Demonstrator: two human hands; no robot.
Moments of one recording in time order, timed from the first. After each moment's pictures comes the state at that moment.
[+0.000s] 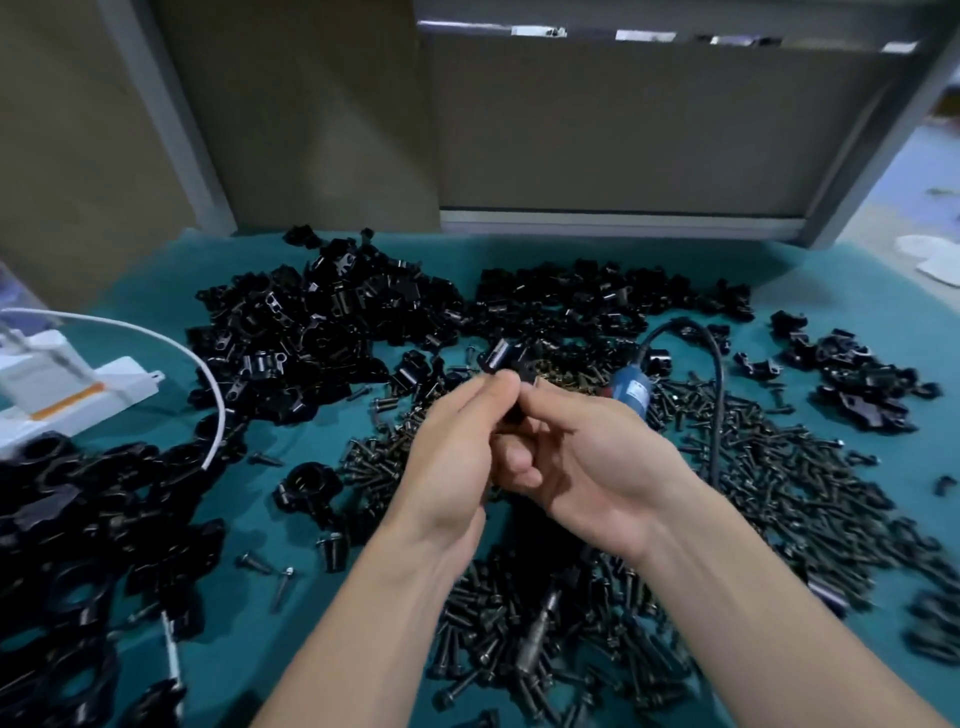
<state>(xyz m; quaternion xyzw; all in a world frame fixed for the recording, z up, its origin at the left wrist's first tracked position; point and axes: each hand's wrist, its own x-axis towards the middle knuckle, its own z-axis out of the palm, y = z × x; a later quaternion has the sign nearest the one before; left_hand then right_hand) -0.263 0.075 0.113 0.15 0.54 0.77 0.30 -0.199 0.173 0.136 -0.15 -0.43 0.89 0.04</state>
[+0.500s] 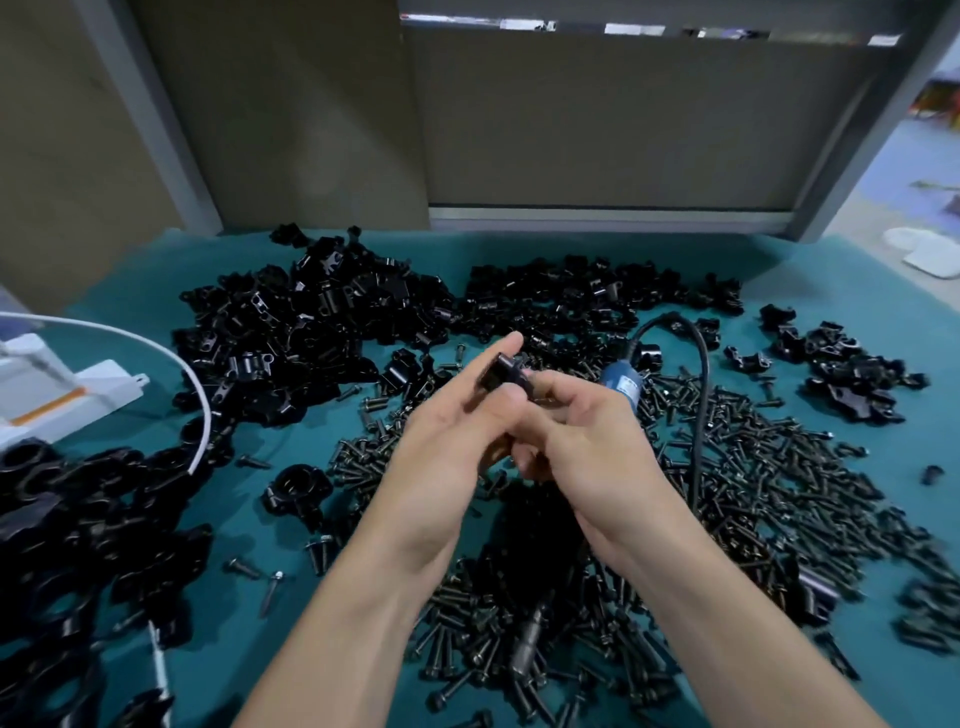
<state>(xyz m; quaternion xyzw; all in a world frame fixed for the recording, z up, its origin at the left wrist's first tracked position) -0.262 0.062 0.109 0.27 0.56 0.73 0.29 -0.188 0.176 0.118 -0.20 -0.67 0.68 0.20</state>
